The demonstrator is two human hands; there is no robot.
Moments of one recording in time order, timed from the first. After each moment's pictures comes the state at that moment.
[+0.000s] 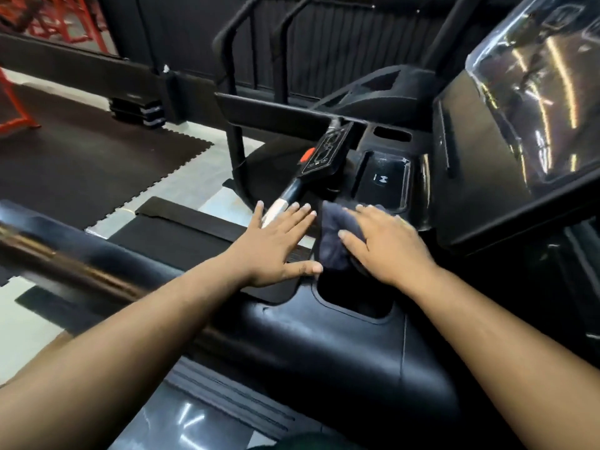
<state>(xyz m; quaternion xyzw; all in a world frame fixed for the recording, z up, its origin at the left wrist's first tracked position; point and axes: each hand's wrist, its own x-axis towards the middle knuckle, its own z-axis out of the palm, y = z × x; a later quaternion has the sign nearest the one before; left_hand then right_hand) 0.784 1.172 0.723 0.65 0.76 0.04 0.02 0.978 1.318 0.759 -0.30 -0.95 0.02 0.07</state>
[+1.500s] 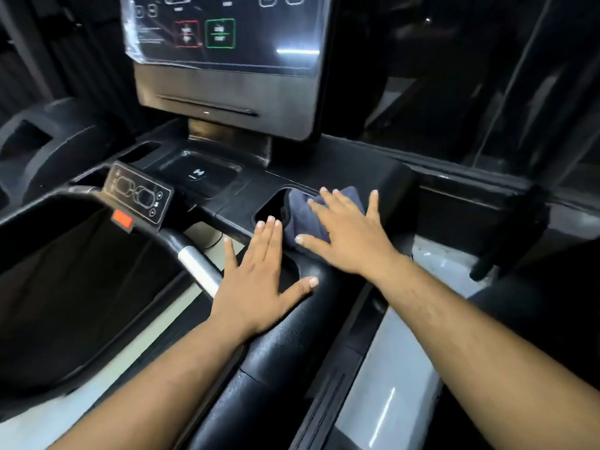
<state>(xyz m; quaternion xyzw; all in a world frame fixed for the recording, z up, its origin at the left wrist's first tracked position) 0.744 1.169 0.713 0.93 0.36 0.07 0.03 0.961 1.126 0.708 -0.78 -0.61 -0.03 0.15</state>
